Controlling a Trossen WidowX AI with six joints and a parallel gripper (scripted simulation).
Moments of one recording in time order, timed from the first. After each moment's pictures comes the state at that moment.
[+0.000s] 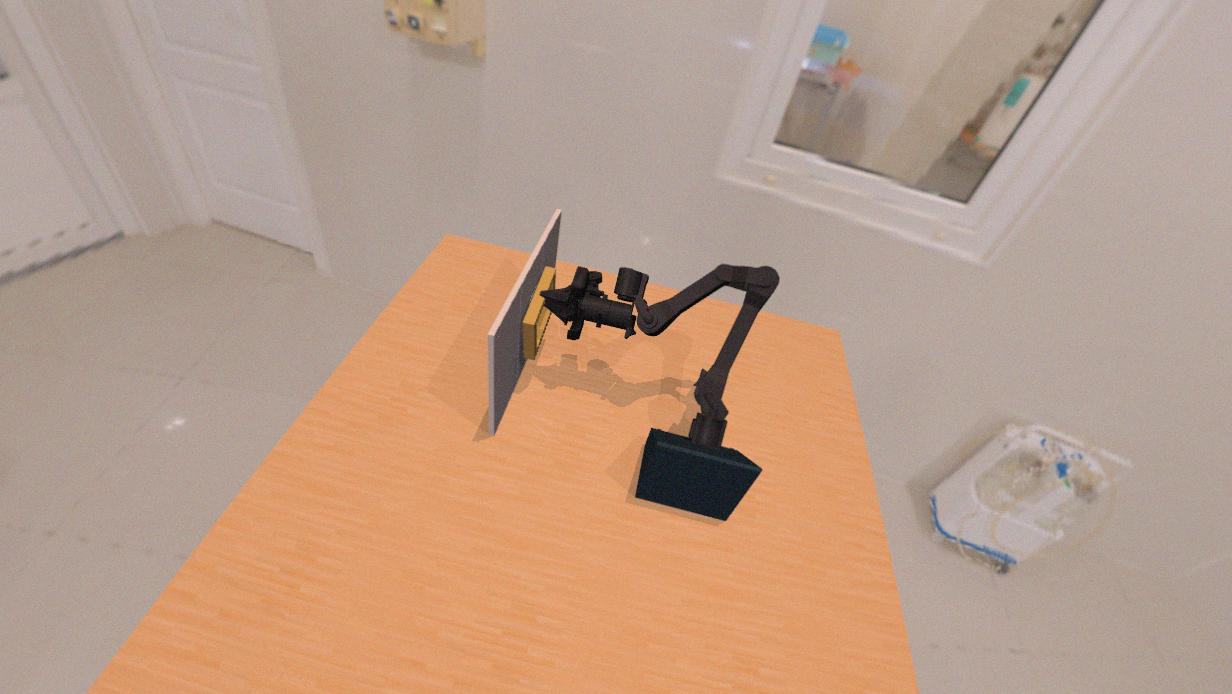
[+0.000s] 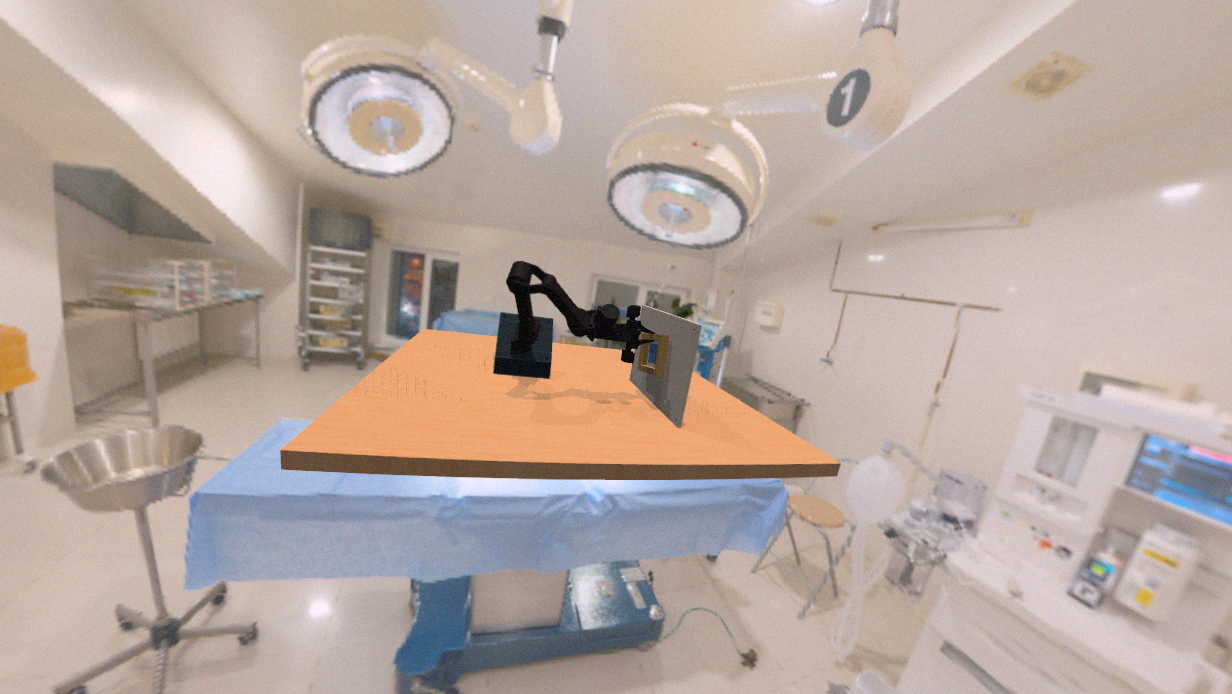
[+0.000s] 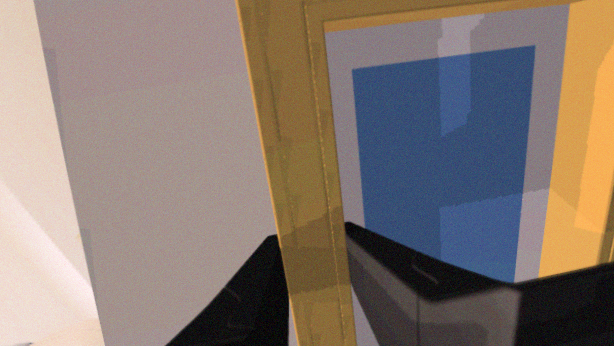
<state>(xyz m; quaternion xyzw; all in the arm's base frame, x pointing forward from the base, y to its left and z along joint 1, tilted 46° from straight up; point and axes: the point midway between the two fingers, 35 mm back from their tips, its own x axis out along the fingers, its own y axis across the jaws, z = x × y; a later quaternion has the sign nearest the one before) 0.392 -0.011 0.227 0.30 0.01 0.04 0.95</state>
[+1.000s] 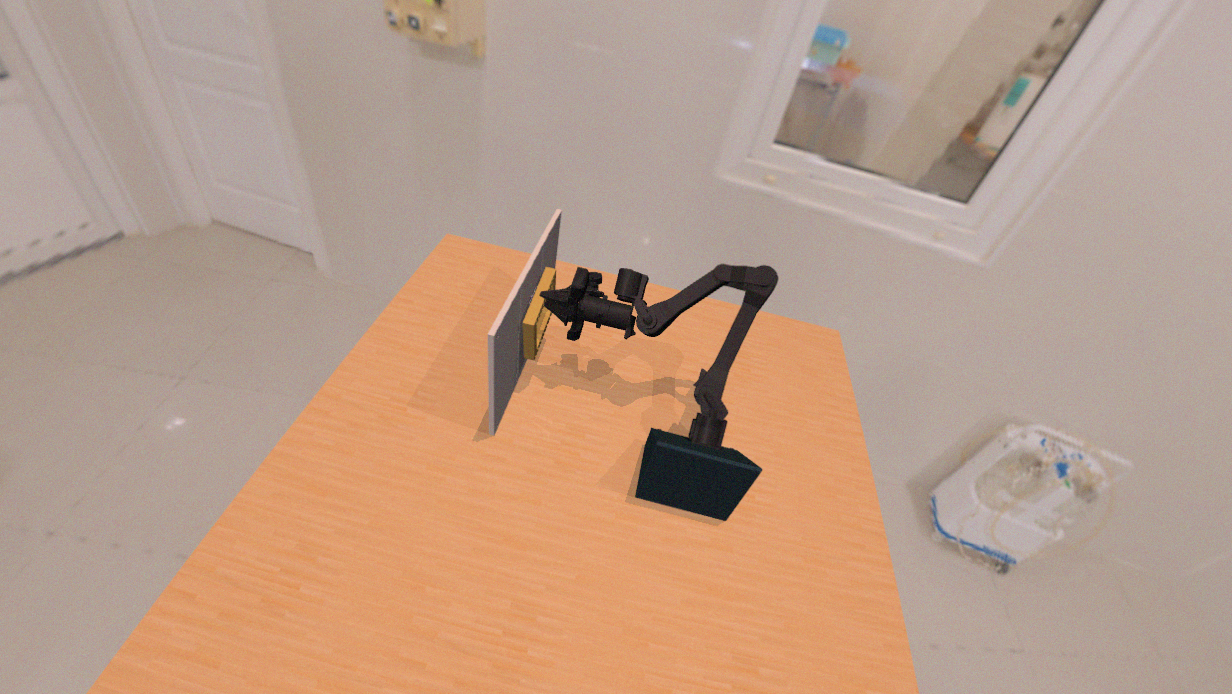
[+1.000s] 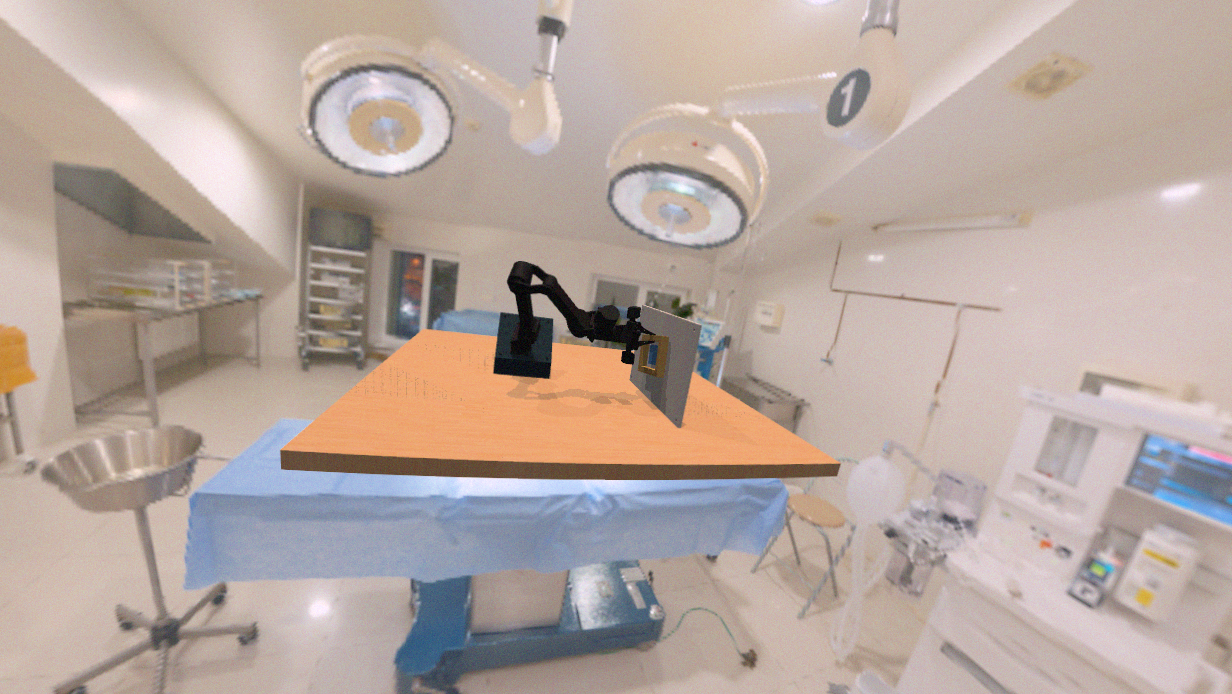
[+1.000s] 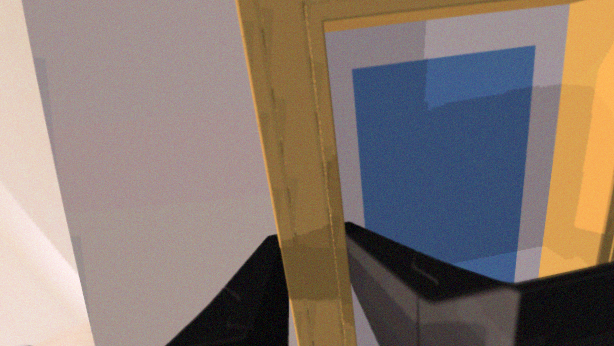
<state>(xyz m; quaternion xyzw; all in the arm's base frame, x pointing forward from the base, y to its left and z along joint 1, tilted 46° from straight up) 0.393 -0.016 0.226 0.30 0.01 0.04 0.95</state>
